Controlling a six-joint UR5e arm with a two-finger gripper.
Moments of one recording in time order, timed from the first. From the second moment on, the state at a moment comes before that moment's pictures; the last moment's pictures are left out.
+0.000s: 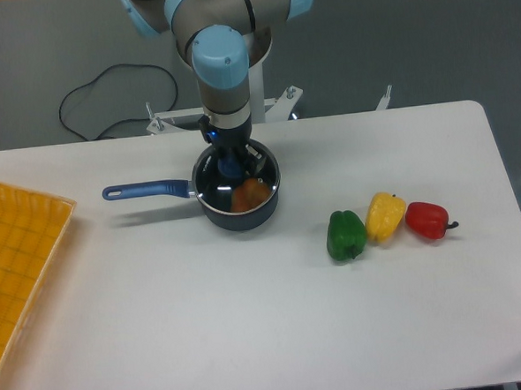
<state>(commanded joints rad) 2.42 -1.55 -2.11 -1.06 1.55 1.13</state>
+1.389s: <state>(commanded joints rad) 2.39 -1.50 -2.08 -1.08 1.56 1.13</state>
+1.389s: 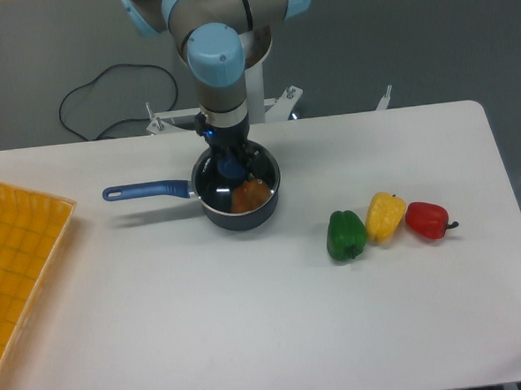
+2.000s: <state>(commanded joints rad) 2.47 -1.44 -1.95 -1.17 1.60 1.14</state>
